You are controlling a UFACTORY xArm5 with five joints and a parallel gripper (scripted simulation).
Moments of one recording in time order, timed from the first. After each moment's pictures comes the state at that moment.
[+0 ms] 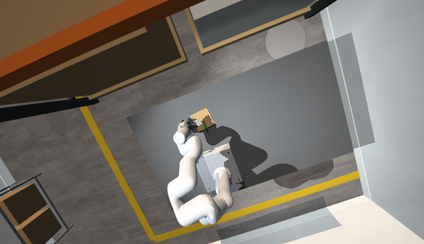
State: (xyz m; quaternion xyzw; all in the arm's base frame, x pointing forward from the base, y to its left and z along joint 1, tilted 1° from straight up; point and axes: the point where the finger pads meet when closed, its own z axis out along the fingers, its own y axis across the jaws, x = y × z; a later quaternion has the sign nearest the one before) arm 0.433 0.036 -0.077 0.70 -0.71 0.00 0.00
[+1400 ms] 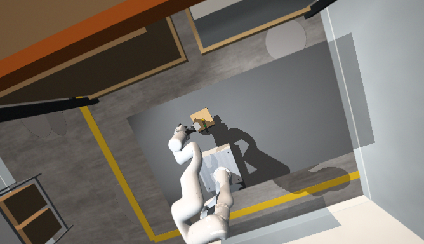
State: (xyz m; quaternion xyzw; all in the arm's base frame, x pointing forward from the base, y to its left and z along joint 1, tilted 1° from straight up) arm 0.433 0.034 0.022 0.70 -0.71 0.00 0.00
